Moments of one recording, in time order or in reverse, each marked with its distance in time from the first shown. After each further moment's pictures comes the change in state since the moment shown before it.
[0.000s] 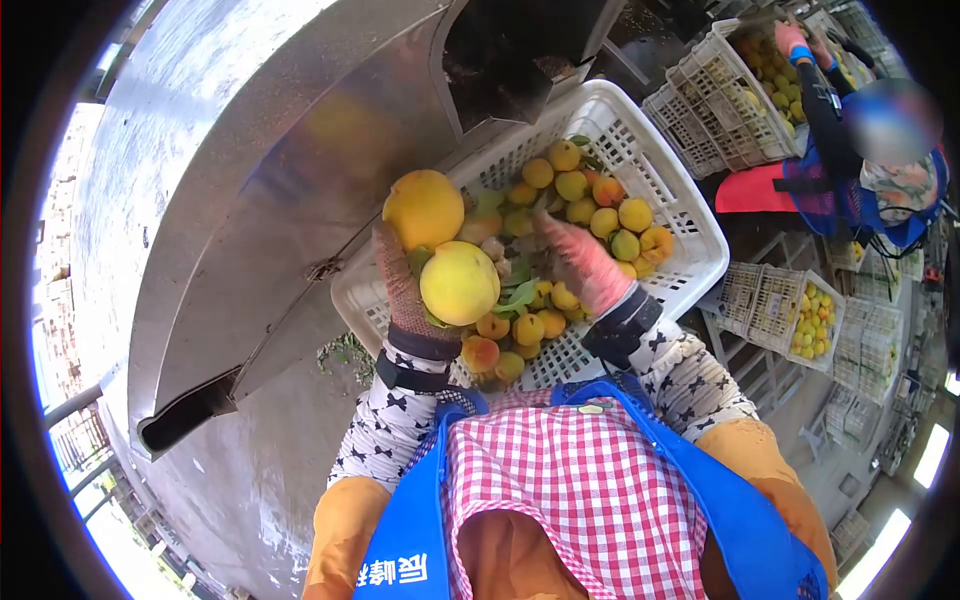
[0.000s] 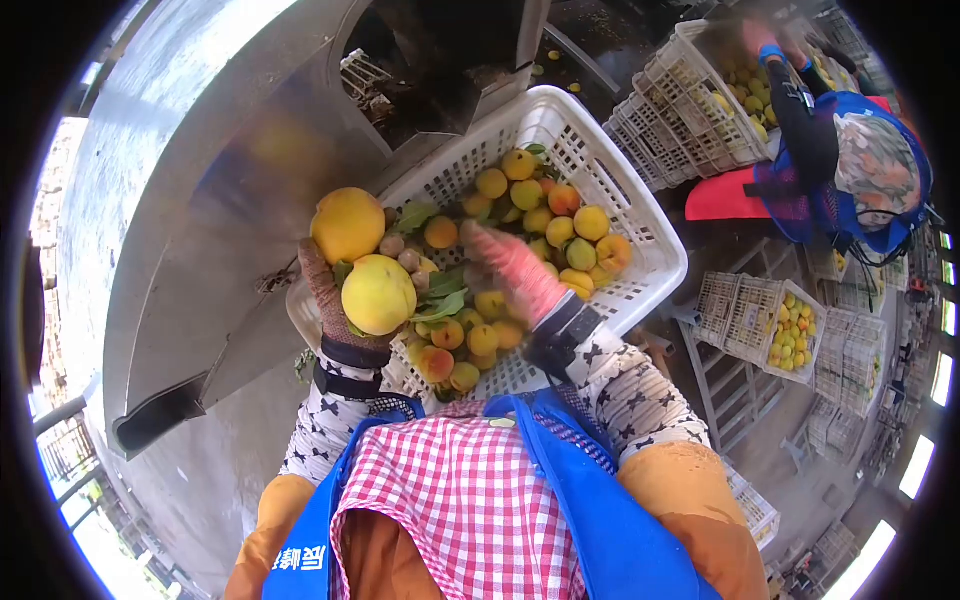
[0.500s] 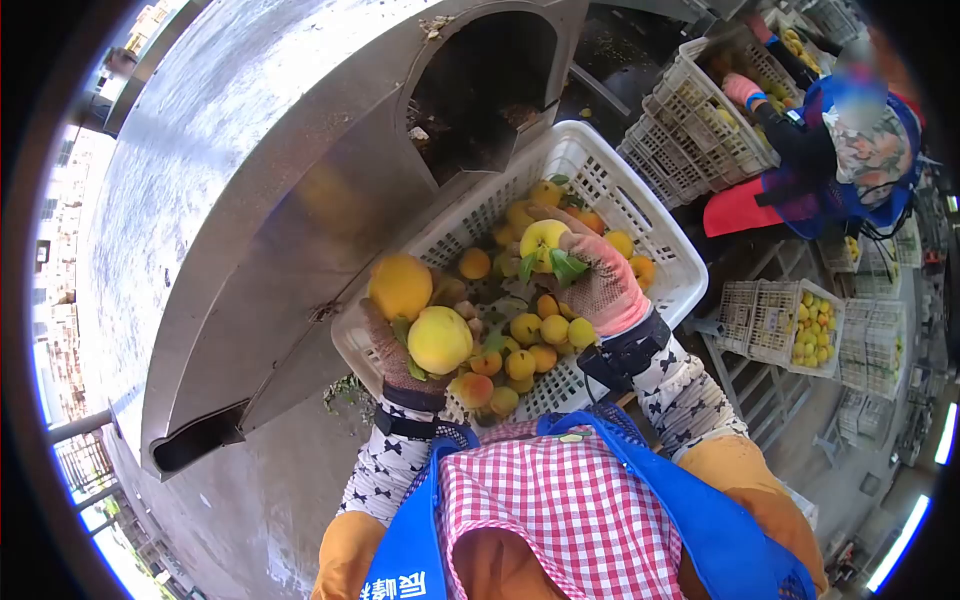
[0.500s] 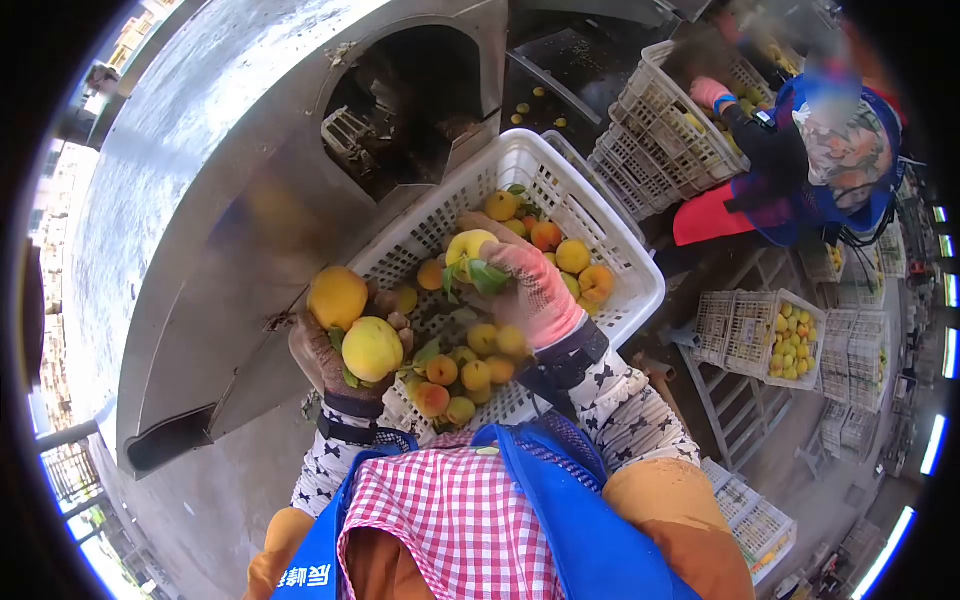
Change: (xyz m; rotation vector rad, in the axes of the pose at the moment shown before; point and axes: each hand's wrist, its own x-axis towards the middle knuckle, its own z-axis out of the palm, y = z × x) left_hand -0.014 -0.008 -0.021 -0.047 -0.089 0.053; right_hand -0.060 -0.071 0.016 0.441 -0.324 -0.330
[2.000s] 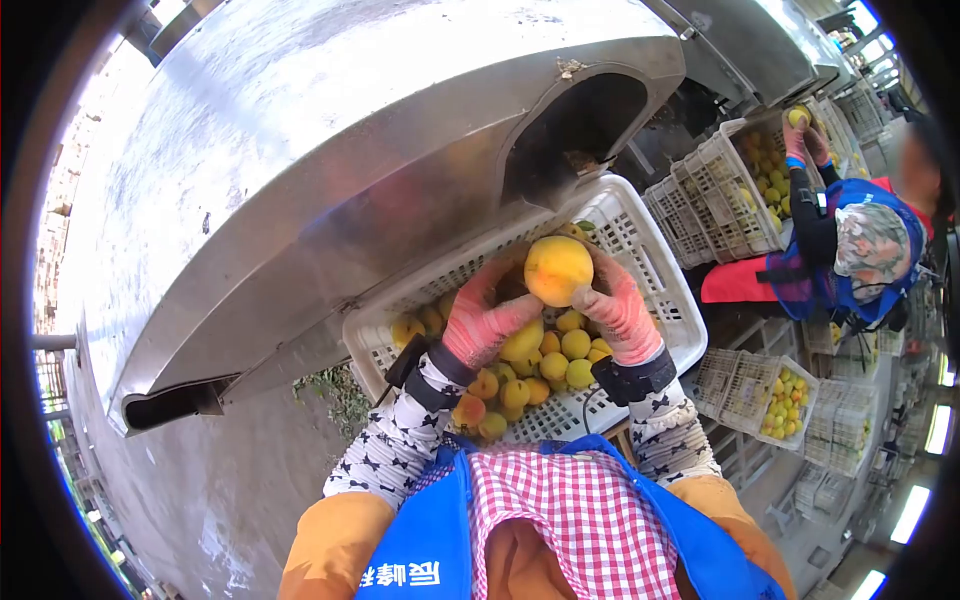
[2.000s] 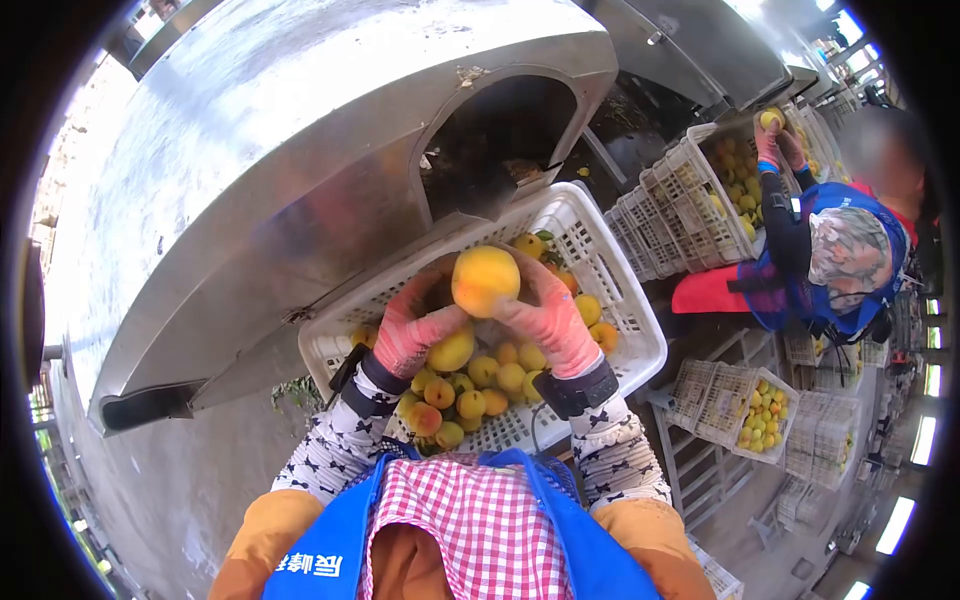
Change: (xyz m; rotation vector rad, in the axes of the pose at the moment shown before) left_hand 0.048 -0.006 0.031 0.796 -0.152 0.214; right_hand 0.024 -0.008 0.026 -0.682 -0.078 -0.112
